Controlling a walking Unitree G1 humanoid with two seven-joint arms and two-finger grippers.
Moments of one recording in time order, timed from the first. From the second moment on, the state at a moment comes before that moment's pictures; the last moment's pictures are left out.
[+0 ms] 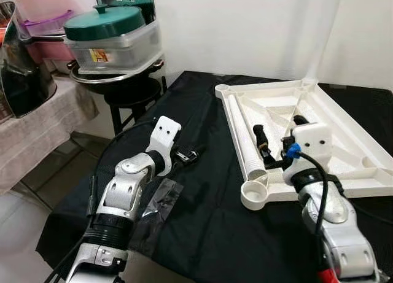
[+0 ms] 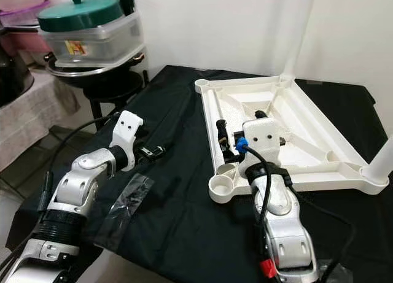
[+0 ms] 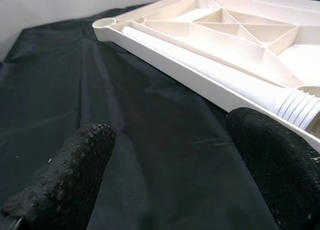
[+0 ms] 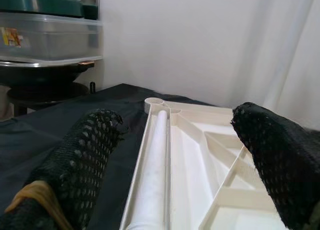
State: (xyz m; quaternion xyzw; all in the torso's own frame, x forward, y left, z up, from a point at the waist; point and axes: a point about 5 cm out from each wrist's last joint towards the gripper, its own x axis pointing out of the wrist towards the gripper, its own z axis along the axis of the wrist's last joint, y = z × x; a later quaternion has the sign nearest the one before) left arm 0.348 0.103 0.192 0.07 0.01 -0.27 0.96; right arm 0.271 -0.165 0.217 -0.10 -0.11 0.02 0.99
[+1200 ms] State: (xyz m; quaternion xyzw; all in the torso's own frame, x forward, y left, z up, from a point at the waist) left arm 0.334 0.097 0.179 0.08 0.00 -0.26 0.96; right arm 0.278 -0.147 0.206 -0.07 -0.10 0.01 0.99
